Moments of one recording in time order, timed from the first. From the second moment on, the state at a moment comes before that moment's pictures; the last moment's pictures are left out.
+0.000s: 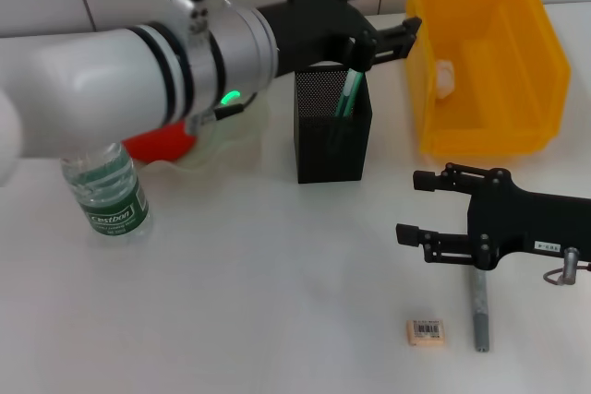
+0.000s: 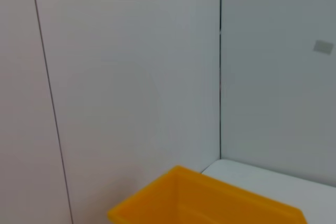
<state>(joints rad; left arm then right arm) -0.48 -2.07 1.90 1.42 2.06 0.50 -2.37 0.25 2.08 -0.94 -0.76 -1.72 -1.54 1.16</state>
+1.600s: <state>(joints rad) -0.38 -2.07 1.33 1.12 1.56 1.51 -1.59 0.20 2.07 -0.92 -1.05 -1.83 -1.60 1.45</state>
